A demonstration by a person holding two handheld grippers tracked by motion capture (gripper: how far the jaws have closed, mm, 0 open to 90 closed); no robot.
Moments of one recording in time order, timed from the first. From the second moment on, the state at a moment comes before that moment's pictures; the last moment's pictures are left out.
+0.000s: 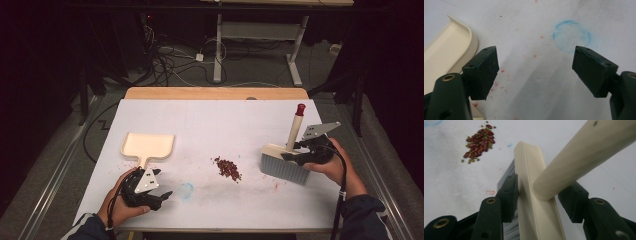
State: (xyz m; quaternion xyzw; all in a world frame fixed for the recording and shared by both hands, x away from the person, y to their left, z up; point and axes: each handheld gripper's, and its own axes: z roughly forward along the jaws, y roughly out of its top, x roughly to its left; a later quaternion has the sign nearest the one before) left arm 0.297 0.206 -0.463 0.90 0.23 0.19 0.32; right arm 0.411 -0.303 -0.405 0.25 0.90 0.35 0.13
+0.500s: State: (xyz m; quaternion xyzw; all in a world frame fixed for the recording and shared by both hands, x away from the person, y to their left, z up) left arm 0.297 0.202 -0.464 0.90 0.22 0.19 0.31; right arm 0.449 -0.295 -0.418 0.39 0.82 0.33 0.24
